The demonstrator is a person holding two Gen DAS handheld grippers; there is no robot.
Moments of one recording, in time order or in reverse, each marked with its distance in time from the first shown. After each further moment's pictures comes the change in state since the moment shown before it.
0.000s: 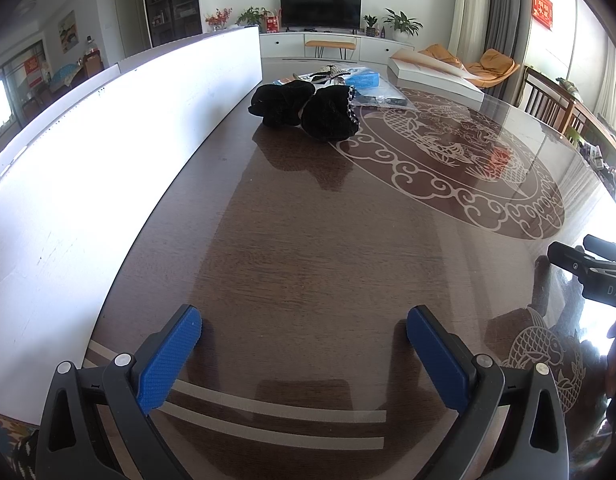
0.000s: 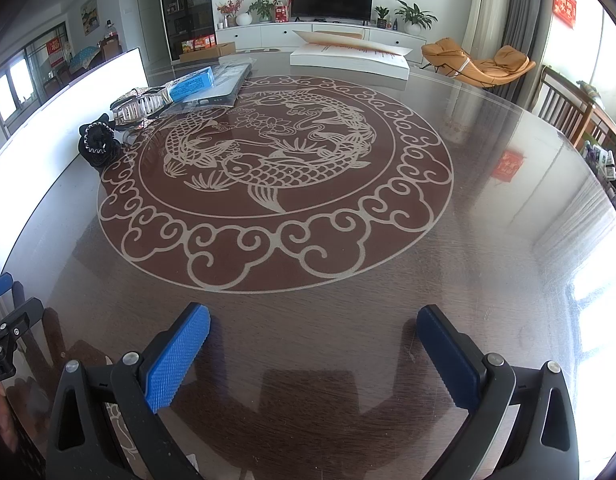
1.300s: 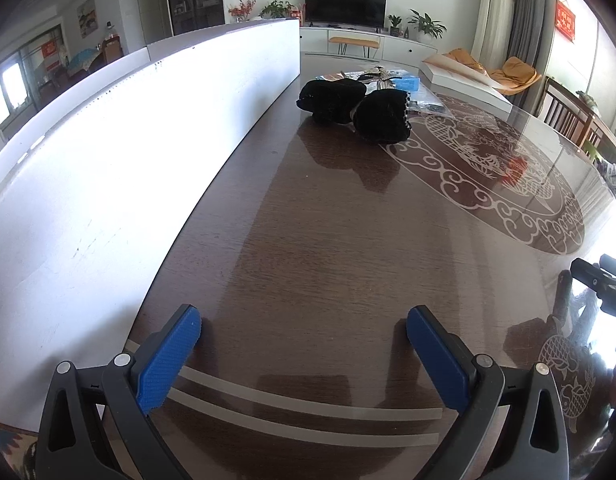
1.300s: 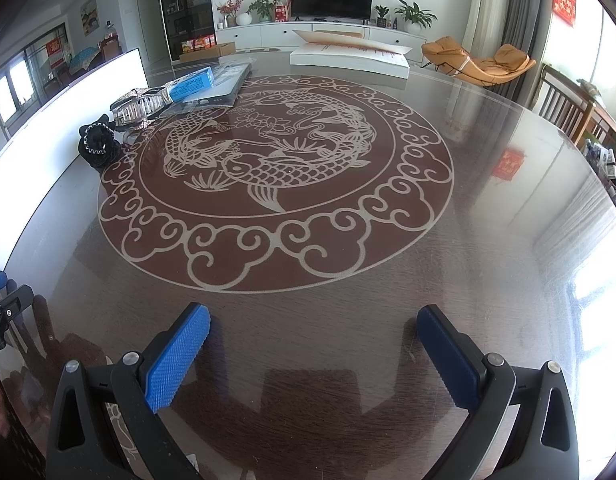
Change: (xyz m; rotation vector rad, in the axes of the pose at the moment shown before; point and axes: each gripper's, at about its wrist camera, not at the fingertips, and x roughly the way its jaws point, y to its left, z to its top) left arm 0.004 0.033 0.002 -0.062 0.015 0.043; right arm 0.001 0.000 0.000 0.005 0.003 0.004
